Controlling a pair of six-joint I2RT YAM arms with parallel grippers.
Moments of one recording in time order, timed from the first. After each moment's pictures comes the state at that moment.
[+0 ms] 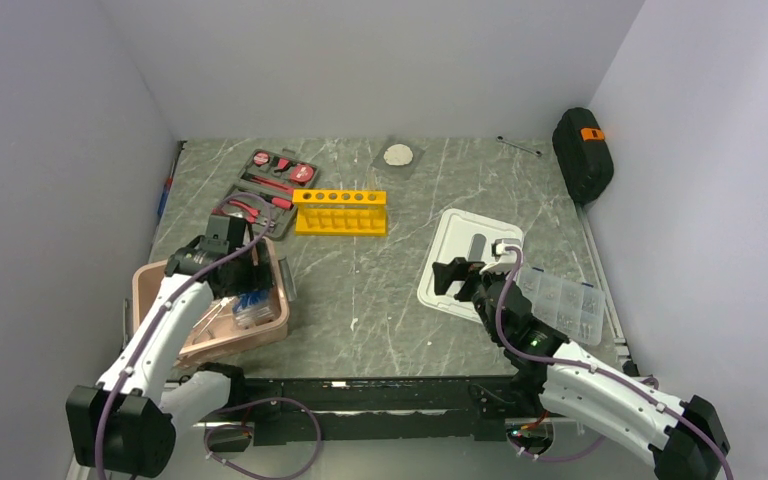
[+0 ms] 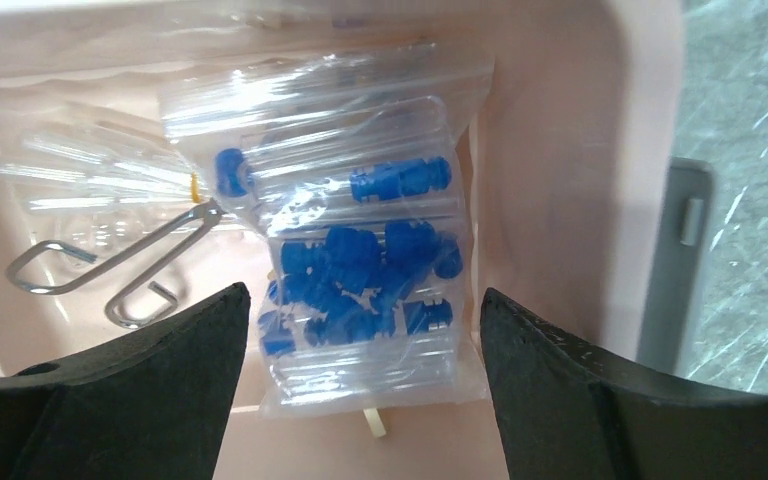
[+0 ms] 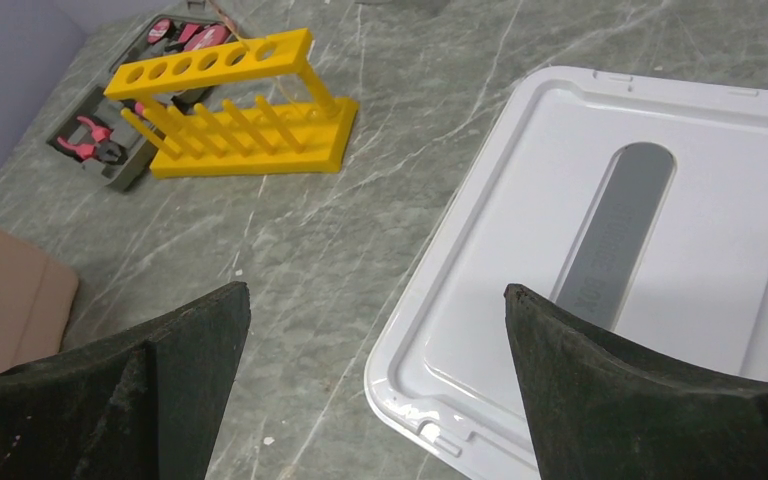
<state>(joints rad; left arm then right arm) -0.17 1.04 0.83 -0.87 -0.14 -0.38 0.80 0.63 0.27 0.17 0.51 0.48</state>
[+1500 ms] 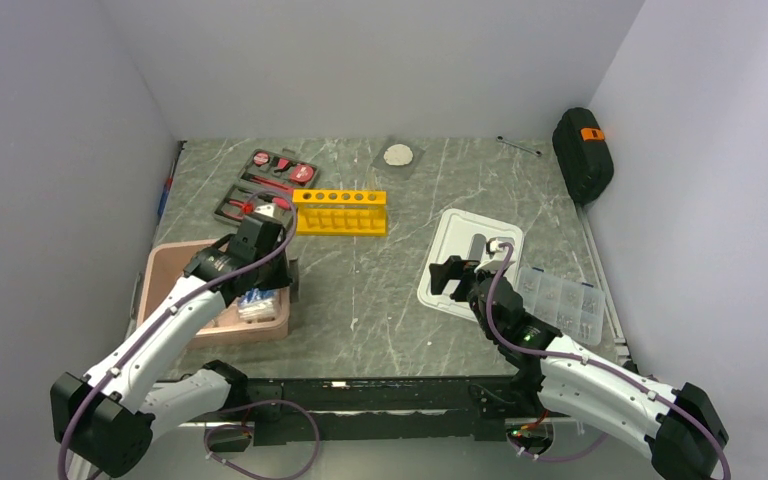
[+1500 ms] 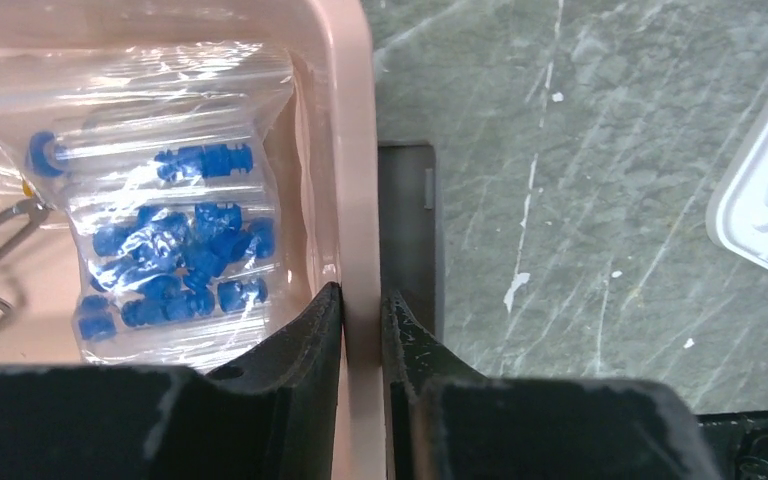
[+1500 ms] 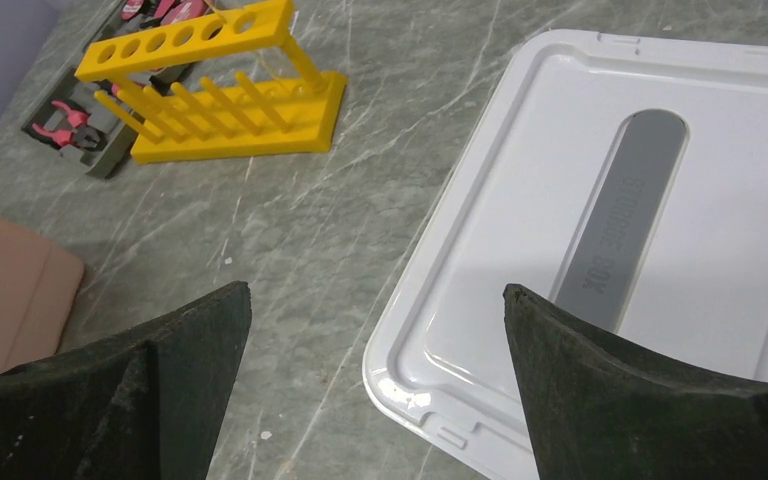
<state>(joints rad) -0.46 1.03 0.90 -0.81 -0.15 -0.58 0.80 0.72 0.28 0.18 0.52 0.53</state>
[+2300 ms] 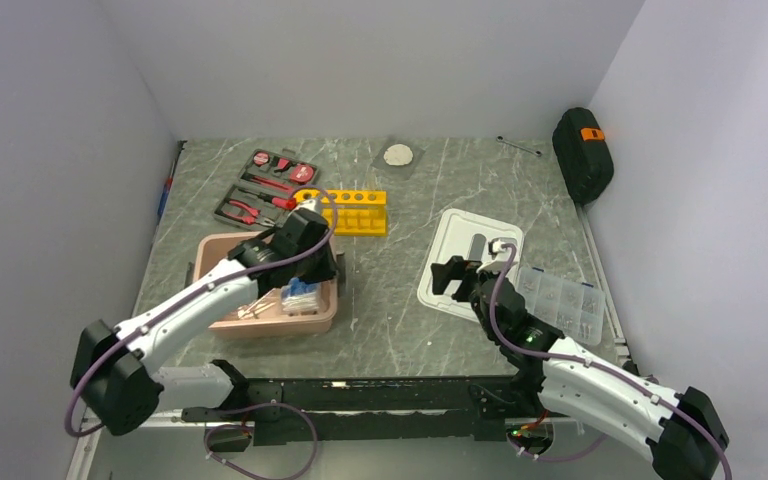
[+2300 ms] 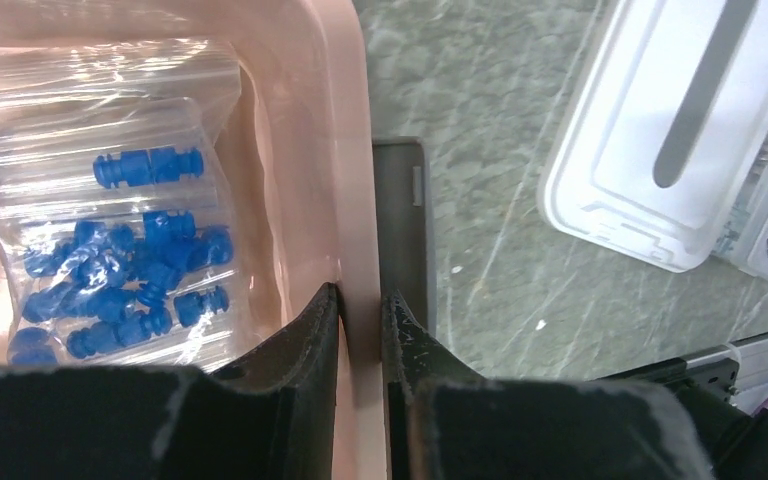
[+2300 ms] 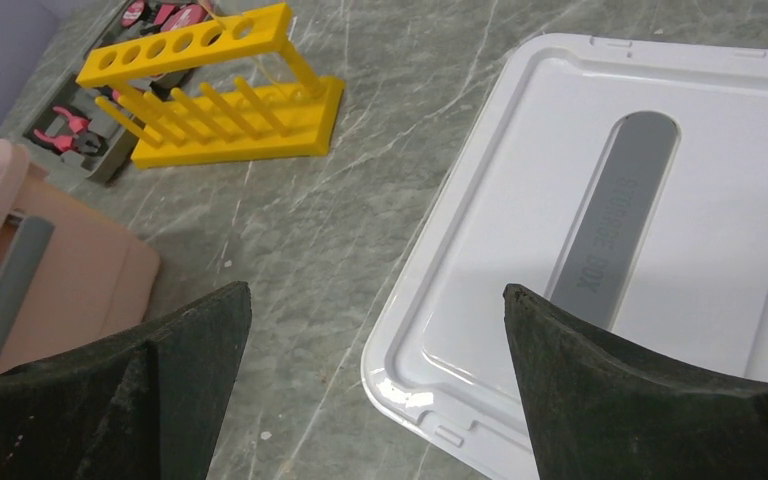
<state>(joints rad) -0.68 1.18 0.94 -0.62 -0.12 -0.79 0.80 0.70 0.28 0.16 0.52 0.53</state>
